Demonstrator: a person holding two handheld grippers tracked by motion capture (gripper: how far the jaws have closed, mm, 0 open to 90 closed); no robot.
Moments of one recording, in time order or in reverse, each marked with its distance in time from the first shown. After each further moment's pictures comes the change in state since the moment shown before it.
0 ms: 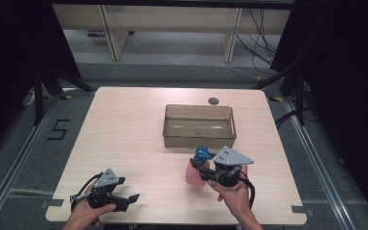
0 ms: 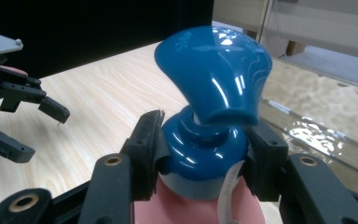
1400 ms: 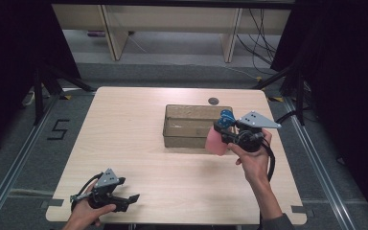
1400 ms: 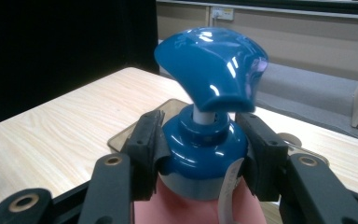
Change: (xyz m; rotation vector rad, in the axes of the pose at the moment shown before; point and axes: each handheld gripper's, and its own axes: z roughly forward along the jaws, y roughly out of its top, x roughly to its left) left arm 0.000 0.000 0.001 0.003 -0.001 0.000; right arm -0.075 0.062 -0.019 -0.061 -0.174 0.071
